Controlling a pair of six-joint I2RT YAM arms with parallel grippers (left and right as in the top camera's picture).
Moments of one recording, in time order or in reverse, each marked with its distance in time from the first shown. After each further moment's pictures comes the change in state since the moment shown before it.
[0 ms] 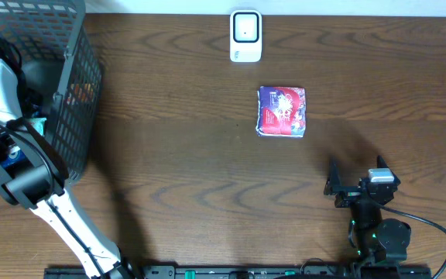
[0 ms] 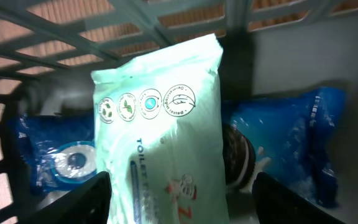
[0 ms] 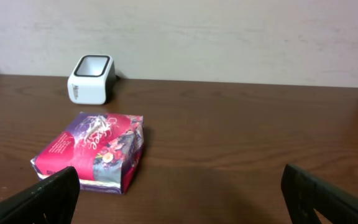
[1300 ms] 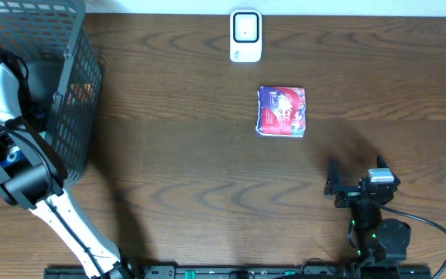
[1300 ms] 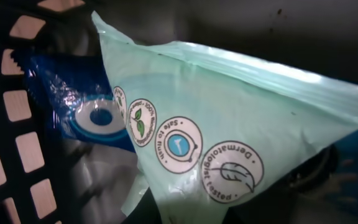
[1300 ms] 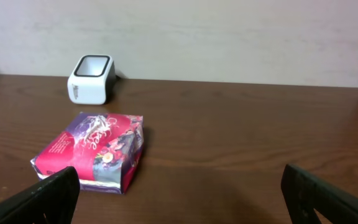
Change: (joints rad) left arm 0.009 -0.001 -0.043 -0.130 0.019 -0.034; right arm 0.000 0.000 0.000 0.000 0.000 0.000
